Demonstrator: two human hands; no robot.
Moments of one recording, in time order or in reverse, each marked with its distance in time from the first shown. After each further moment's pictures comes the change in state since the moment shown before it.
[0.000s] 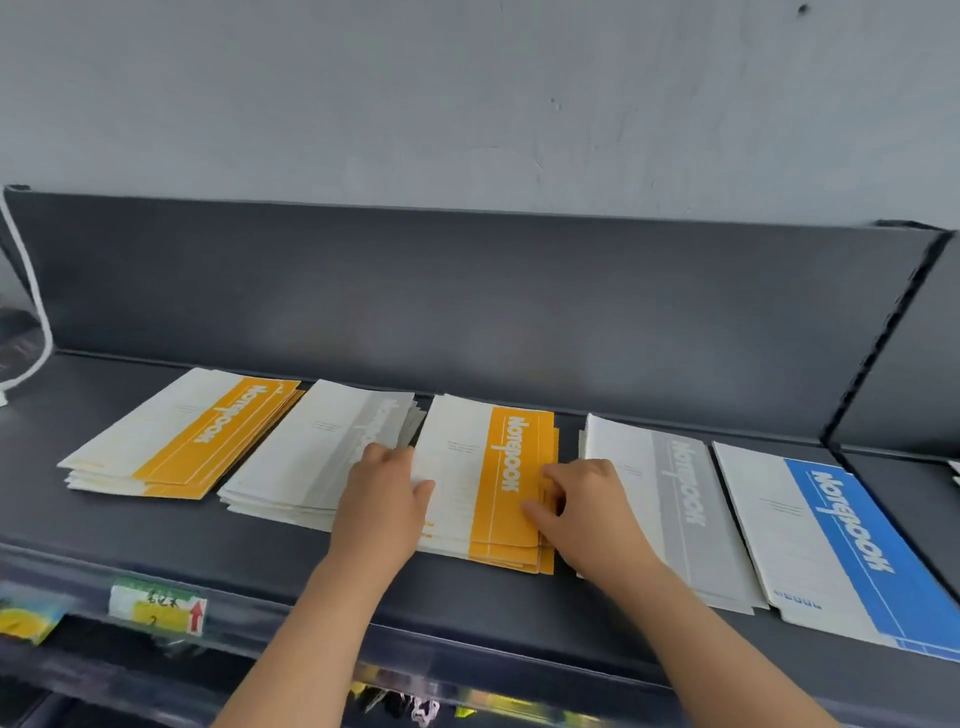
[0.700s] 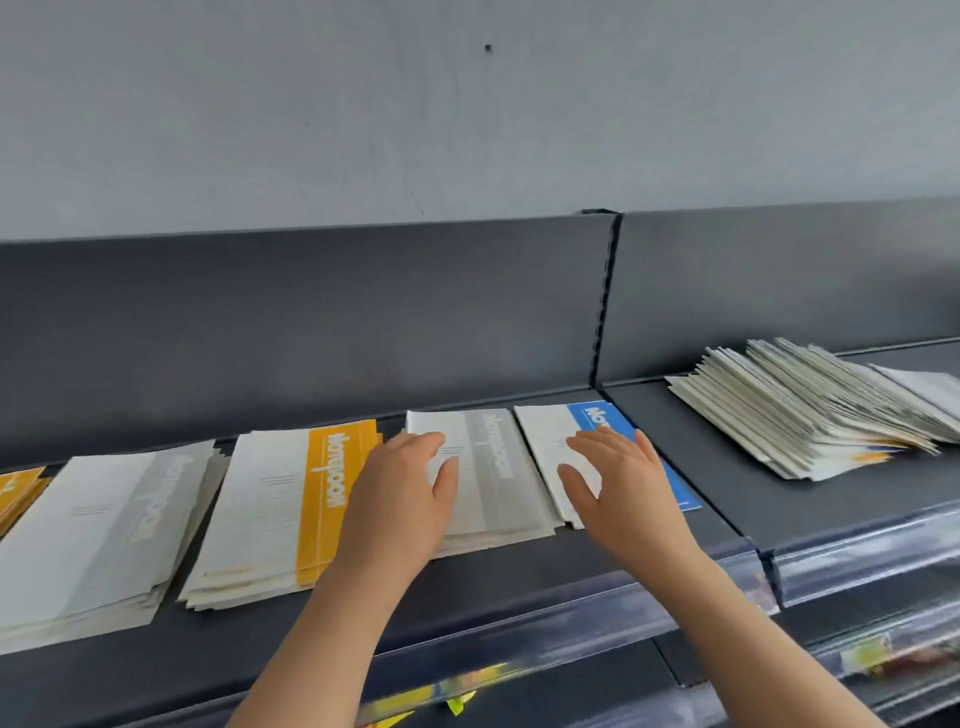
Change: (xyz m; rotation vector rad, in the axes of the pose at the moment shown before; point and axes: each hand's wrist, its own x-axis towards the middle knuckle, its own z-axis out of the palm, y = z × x) left_hand -0.039 0.137 0.027 -0.285 -0.052 0.483; right_hand -0.104 0.097 -0.085 -0.153 0.444 0.219
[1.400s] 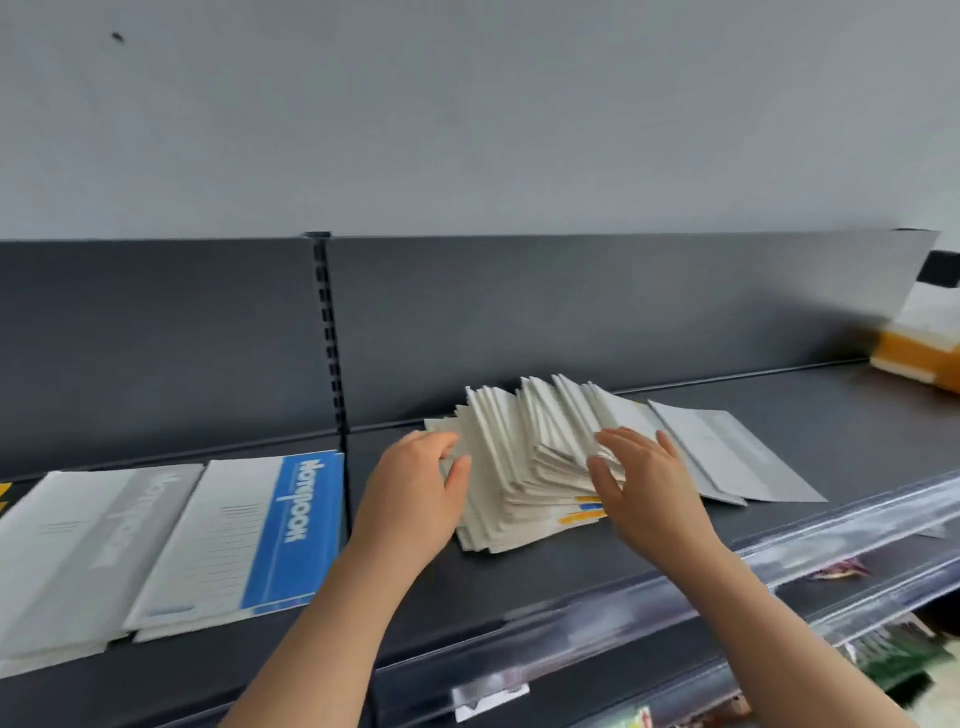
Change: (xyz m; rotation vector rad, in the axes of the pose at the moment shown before) left_hand 0.054 0.282 0.219 -0.155 -0.042 0.095; right_hand 0.040 0.341 -0.153 -0.091 0.072 0.104
